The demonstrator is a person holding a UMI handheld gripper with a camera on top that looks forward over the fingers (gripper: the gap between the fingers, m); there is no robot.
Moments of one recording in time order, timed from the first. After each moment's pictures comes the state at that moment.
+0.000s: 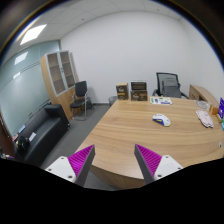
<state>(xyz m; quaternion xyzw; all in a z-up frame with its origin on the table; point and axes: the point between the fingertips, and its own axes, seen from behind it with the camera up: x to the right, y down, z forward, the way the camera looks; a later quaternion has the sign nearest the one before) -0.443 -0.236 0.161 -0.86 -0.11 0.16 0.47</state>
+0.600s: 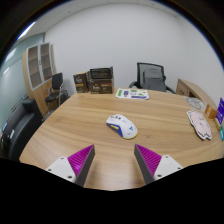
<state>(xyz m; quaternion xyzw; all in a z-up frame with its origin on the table) -0.274 -0.016 0.037 -0.89 -0.08 0.08 0.45</state>
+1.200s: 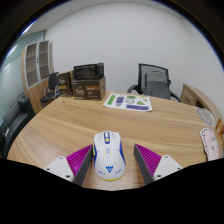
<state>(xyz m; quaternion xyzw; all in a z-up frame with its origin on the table) -0.251 0.151 -0.009 -0.88 -0.11 0.07 0.46</state>
